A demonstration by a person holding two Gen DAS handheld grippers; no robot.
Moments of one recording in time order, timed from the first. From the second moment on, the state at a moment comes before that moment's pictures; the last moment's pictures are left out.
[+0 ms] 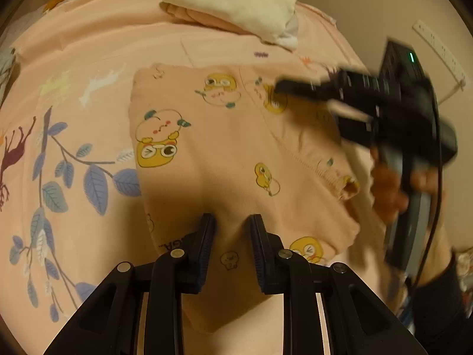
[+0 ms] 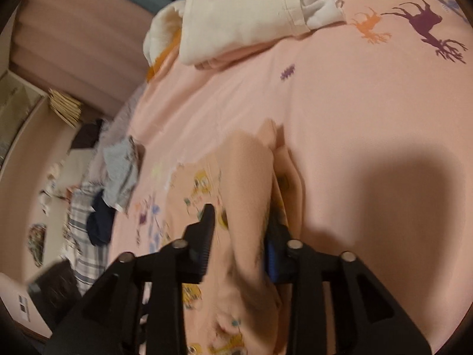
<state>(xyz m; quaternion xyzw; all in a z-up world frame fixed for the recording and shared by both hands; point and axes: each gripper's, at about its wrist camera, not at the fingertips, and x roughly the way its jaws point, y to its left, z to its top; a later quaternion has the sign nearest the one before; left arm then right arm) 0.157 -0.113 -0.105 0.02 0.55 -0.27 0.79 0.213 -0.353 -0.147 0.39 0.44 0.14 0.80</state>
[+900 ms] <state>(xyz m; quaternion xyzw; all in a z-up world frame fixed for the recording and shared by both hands) 0.127 -0.104 -0.118 0.06 0.54 -0.28 0.79 0.106 -0.265 -0.119 0.03 0.50 0.19 0.84</state>
